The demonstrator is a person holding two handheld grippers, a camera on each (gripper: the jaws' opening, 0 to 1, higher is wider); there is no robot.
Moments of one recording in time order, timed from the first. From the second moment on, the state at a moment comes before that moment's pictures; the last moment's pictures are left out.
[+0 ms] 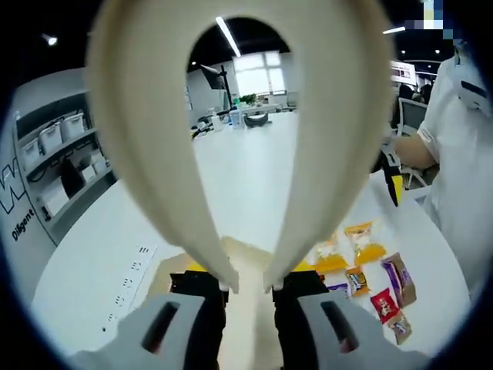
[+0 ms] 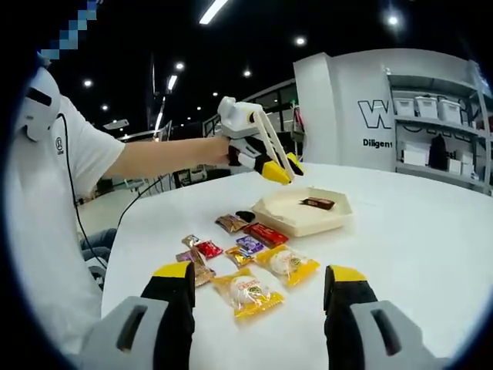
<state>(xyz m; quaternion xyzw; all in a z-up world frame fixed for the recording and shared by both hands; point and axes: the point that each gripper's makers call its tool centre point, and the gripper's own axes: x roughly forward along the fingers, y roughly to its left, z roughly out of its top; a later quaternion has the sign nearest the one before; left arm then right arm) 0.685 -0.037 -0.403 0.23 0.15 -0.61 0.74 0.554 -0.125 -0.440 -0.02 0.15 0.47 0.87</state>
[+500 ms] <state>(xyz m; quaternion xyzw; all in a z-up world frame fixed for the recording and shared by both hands) 0.639 -0.038 -0.410 0.24 0.13 -0.60 0.76 0.549 -0.120 -0.435 -0.02 0.13 0.48 0.87</state>
